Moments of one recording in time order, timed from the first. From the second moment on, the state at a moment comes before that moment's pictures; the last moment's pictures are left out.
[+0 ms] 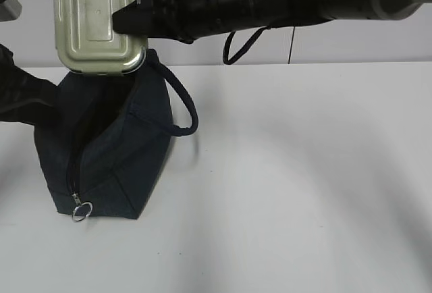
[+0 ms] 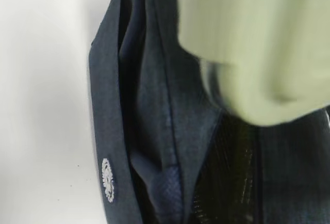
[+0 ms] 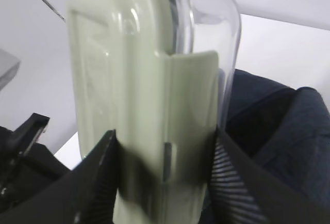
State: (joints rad) left arm -0.16 1.40 -0.98 -0.37 0.74 0.36; right arm 0.45 2.02 -1.63 1.55 0.69 -1.22
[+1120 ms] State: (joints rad) left arm -0.16 1.37 -0.98 -0.41 0.72 0.36; right arm 0.47 2.10 -1.65 0.85 0.78 -0.77
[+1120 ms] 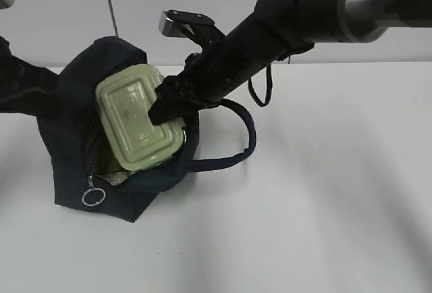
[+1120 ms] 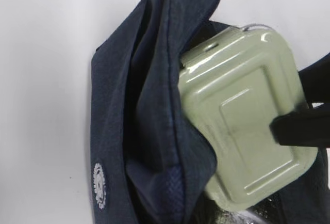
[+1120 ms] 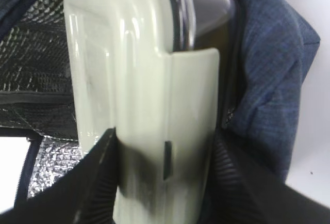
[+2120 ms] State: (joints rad) left arm -0.25 1.37 -0.97 -0.43 0.74 0.35; right arm 0.55 2.14 -1.78 0.95 0.89 -0.75
